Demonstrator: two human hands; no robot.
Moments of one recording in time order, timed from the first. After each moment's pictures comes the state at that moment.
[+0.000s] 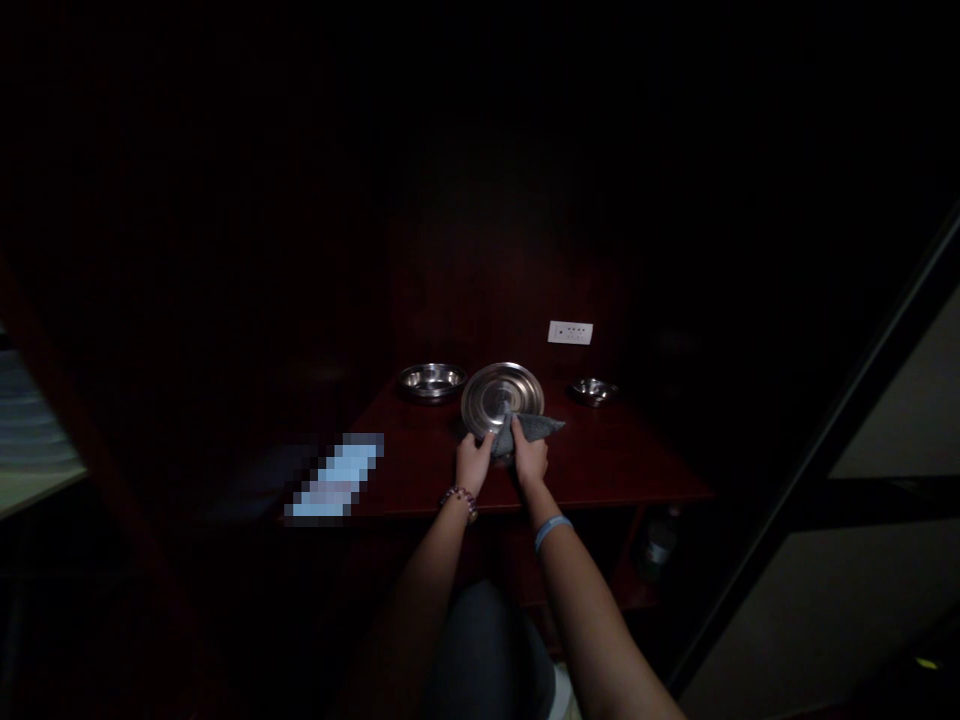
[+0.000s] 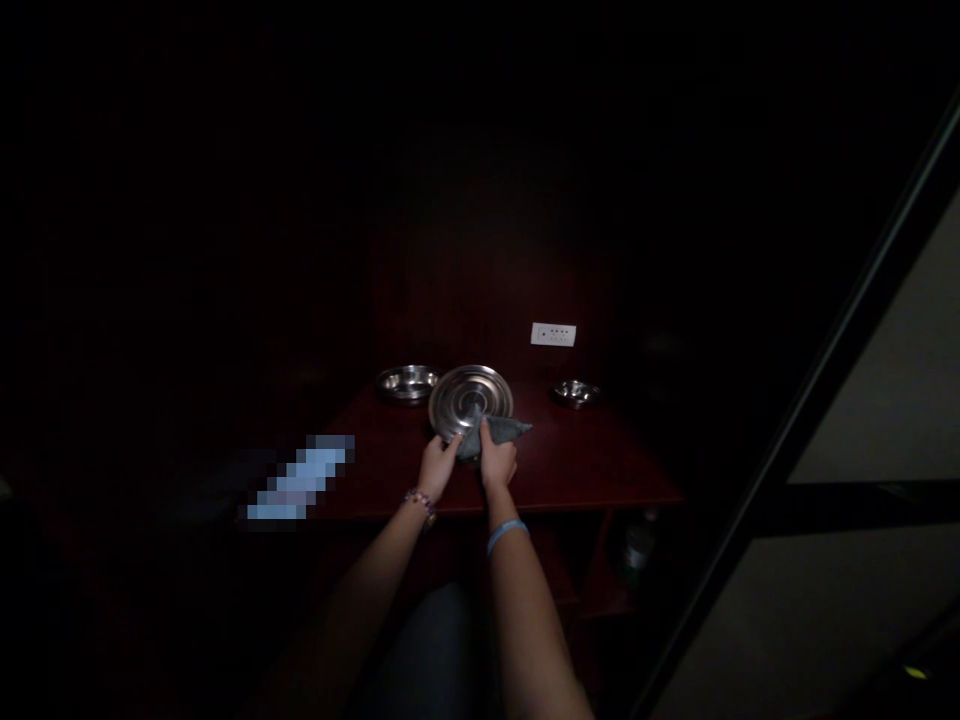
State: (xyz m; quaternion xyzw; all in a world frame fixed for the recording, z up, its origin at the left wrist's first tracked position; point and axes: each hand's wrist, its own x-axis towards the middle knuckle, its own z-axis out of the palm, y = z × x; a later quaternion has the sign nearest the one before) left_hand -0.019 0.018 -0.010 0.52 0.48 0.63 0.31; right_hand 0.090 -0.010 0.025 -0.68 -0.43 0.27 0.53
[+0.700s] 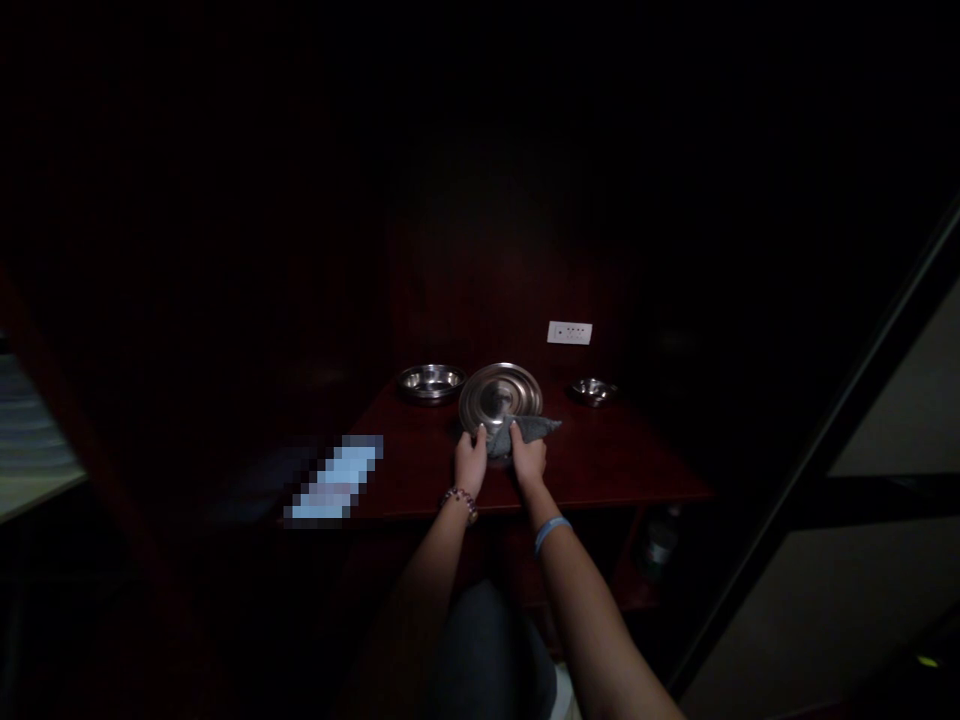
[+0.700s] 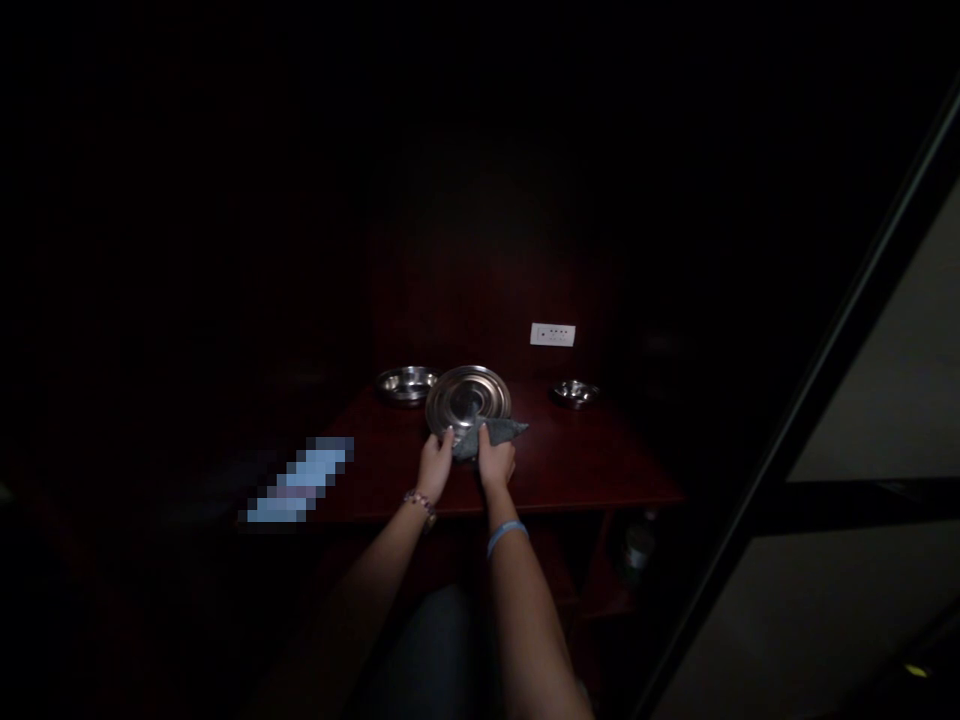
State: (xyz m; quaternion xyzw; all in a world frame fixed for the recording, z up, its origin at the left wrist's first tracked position) left_hand -0.018 0.016 -0.007 0.49 0.46 0.67 0.32; right_hand 0.090 -0.001 0.017 -0.67 -0.45 0.26 0.53
